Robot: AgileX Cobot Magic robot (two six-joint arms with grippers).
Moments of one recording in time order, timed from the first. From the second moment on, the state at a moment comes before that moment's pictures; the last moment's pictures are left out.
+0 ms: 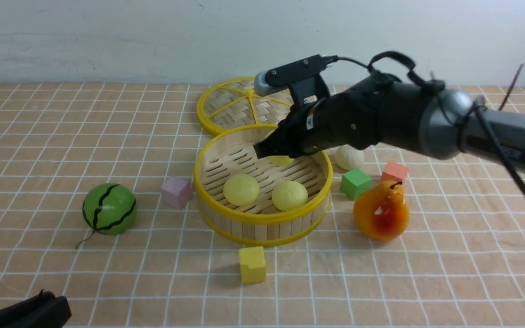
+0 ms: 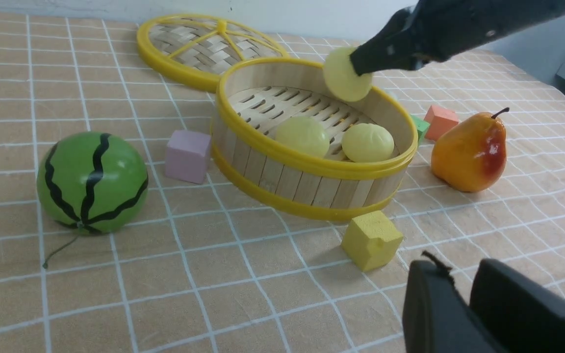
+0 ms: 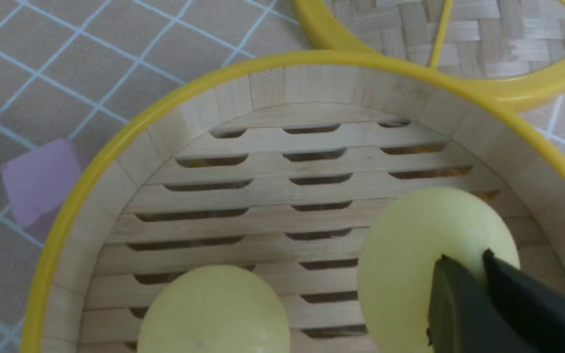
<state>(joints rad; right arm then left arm) 0.53 2.10 -1.67 -0.11 0.33 0.13 -0.48 0.29 -0.17 -0.12 0.13 -0.13</state>
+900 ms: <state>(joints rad) 0.53 1.49 -1.44 -0.09 1.03 0.16 -0.48 0.29 -0.17 -0.12 0.13 -0.13</state>
